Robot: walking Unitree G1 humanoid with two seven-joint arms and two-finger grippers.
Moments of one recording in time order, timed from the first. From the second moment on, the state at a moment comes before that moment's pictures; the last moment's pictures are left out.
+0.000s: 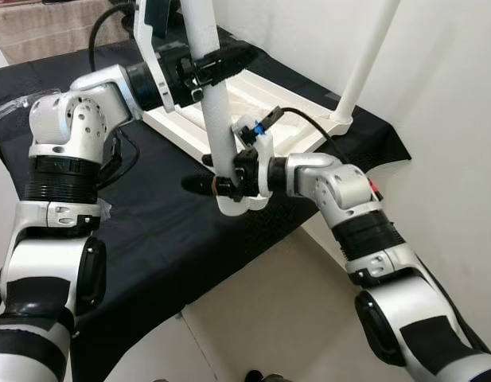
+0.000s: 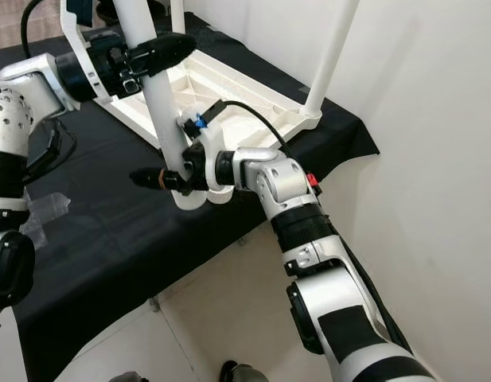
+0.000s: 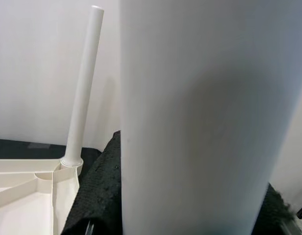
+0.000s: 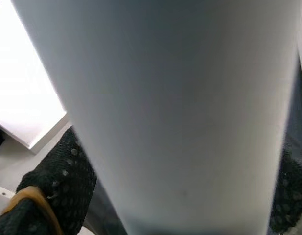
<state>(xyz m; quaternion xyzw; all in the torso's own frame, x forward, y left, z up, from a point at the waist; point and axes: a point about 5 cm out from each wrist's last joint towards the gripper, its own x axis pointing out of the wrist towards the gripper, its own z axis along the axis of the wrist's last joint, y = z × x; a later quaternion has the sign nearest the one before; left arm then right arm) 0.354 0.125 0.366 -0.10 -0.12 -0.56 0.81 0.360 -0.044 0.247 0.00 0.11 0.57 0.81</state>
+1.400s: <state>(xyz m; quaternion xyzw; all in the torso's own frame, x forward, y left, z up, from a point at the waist) 0.342 0.122 0.352 -0.09 -0.12 -0.56 0.81 0.359 -0.043 0.269 -0.01 0.03 0.59 0.81</state>
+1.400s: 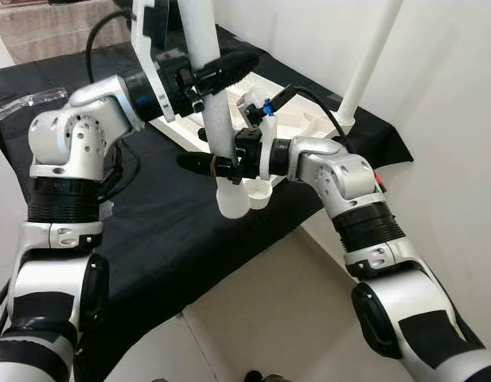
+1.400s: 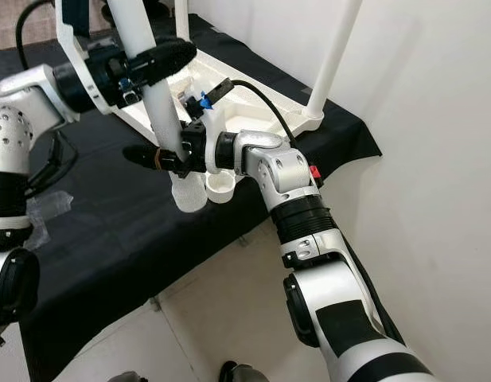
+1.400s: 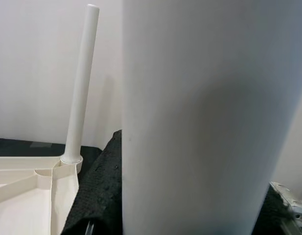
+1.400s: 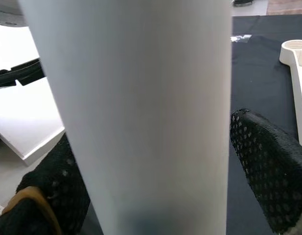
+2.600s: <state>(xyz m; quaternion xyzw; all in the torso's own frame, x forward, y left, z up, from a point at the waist) 0.344 0.123 0.351 -0.10 -0.13 -0.55 0.82 0.347 -0.035 0.274 -0.04 0.02 0.62 0.78</state>
